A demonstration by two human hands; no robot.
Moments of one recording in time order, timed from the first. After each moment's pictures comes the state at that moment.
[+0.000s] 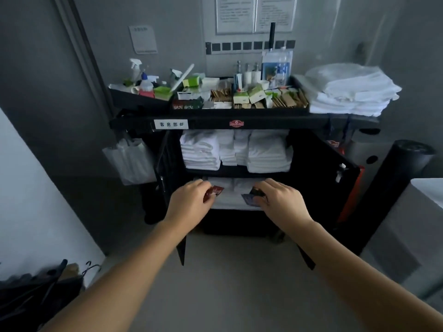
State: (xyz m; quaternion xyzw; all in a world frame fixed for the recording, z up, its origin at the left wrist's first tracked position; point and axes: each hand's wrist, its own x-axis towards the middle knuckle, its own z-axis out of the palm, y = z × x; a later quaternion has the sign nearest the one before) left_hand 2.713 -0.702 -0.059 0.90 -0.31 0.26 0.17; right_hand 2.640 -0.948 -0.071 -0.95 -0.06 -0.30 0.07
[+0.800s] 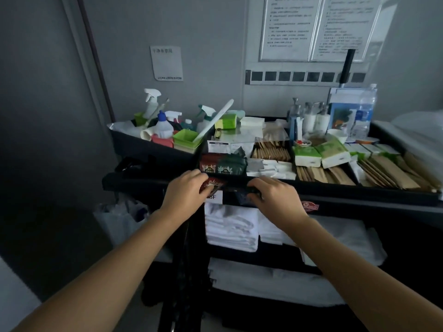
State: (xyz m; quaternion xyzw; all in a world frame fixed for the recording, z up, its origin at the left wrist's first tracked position) left_hand 3.249 -0.669 0.002 0.89 -0.28 0.31 0.16; right_hand 3.183 -0.912 -0.005 -0.93 -0.13 -0.34 0.05
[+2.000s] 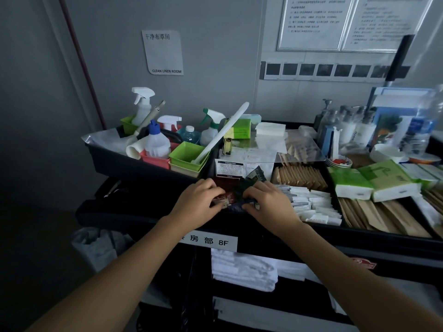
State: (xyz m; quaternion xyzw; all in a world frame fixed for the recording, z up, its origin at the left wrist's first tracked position) left_hand 3.436 -0.688 -0.024 0.90 -0.35 0.21 0.17; right_hand 3.384 -0.914 -0.034 -0.95 -0.14 -0.26 0.10
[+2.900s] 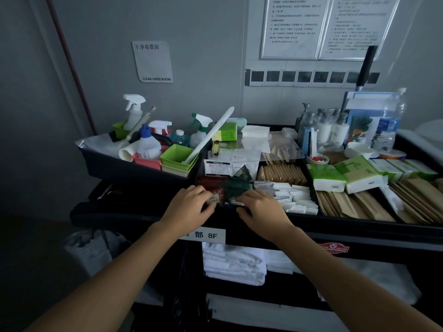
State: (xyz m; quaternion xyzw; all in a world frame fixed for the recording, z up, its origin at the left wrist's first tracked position) left_hand 3.400 -0.688 -0.025 0.90 -0.35 0.21 0.15; right_hand 3.337 -0.917 -0.034 -0.96 -0.14 -0.24 0.08
